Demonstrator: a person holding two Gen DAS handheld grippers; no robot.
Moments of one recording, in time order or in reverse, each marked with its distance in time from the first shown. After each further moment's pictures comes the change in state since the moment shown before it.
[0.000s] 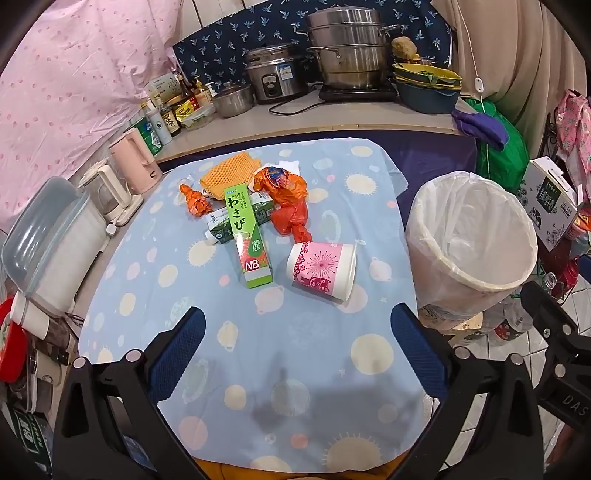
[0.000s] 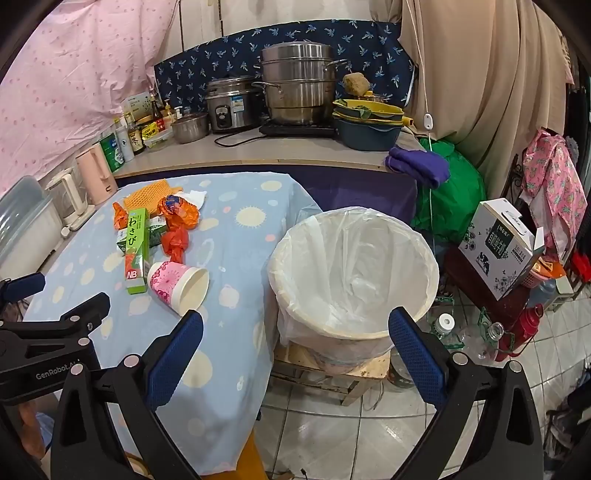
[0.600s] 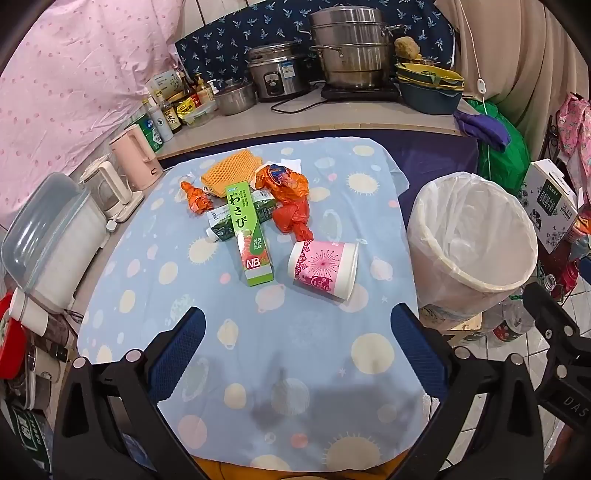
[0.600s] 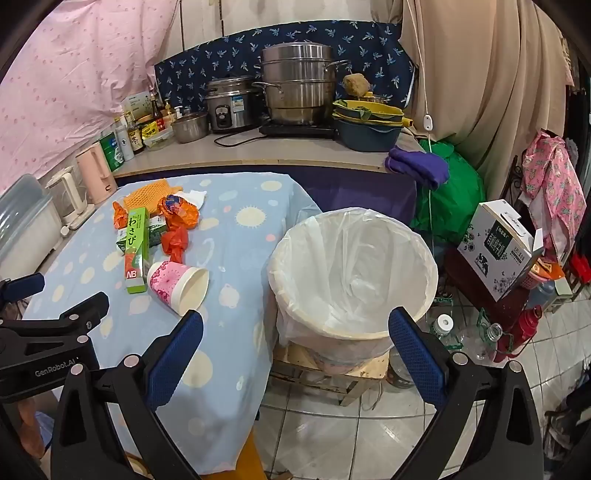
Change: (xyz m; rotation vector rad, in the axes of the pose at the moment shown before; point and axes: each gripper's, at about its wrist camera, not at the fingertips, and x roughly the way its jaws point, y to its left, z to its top) left arm 0.002 0.002 -0.001 -0.008 0.012 -0.012; right arm 0.000 0.000 -0.001 -0.002 0.003 -0.001
